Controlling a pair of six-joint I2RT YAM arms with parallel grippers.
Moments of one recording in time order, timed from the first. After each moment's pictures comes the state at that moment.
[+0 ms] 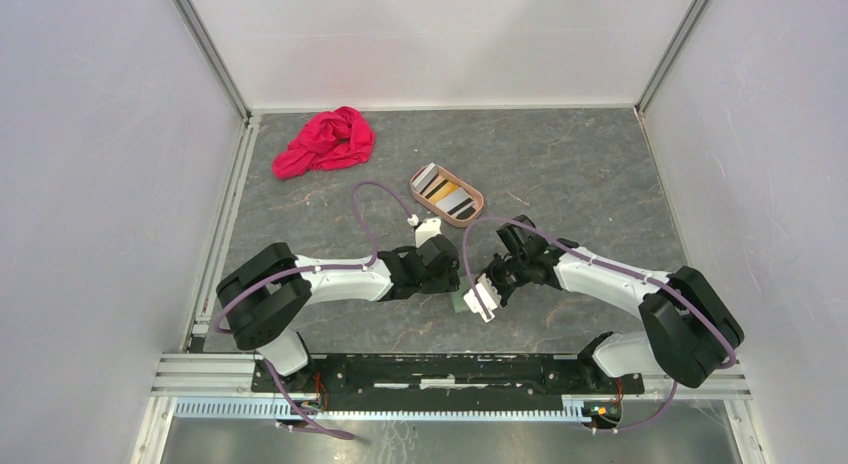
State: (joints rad) left arm -1.02 1.63 0.82 -0.10 -0.26 -0.94; right arm 0.64 1.36 0.64 -0.38 -0.61 -1.60
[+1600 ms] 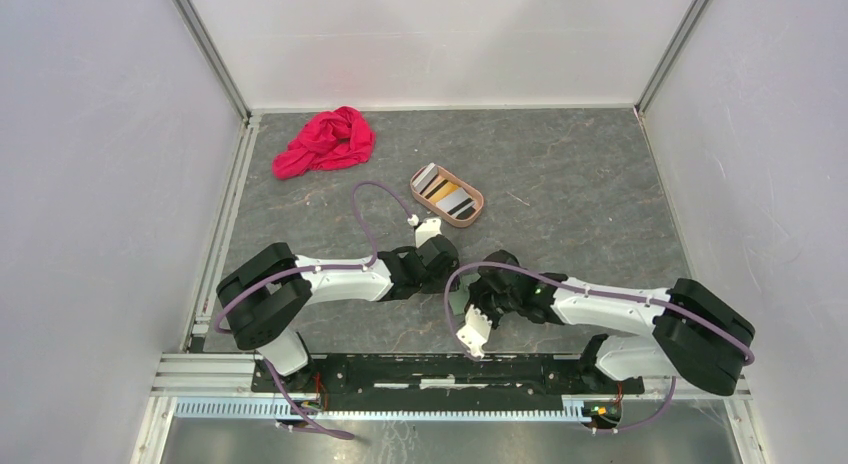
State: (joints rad) left arm -1.02 1.63 0.82 -0.09 -0.26 -0.94; right arm 0.95 1.28 0.47 -0.13 -0.17 -1.64
